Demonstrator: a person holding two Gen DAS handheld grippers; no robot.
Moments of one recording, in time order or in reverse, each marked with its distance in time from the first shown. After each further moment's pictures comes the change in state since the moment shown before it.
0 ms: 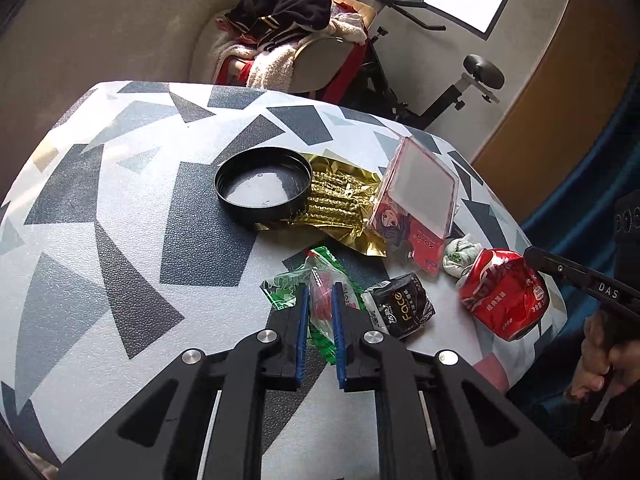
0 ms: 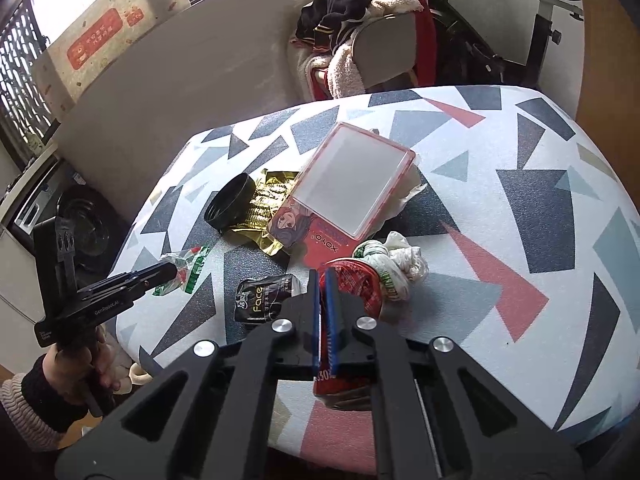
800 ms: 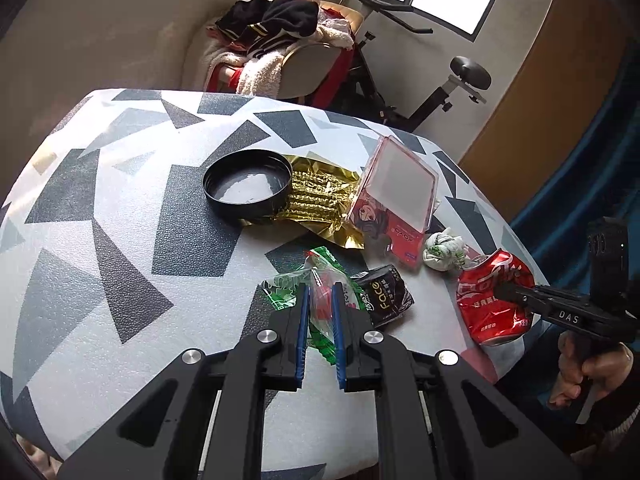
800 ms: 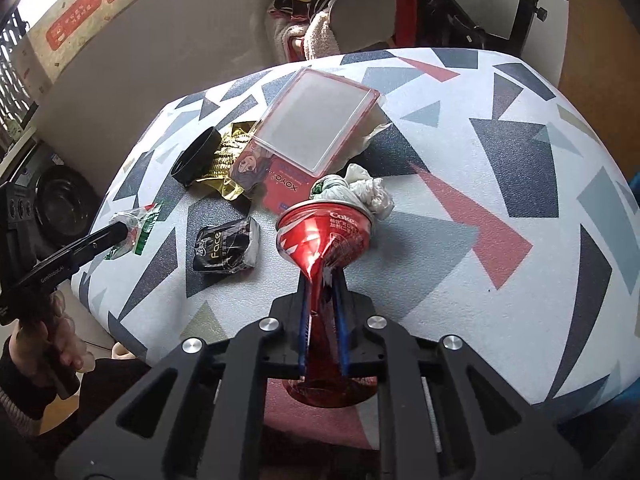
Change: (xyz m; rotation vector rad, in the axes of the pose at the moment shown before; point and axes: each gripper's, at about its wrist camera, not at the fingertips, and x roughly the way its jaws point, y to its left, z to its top) left arm -0.014 -0.013 -0.009 0.022 -0.024 -0.024; right arm 0.014 -0.022 -0.035 0.018 0.108 -0.082
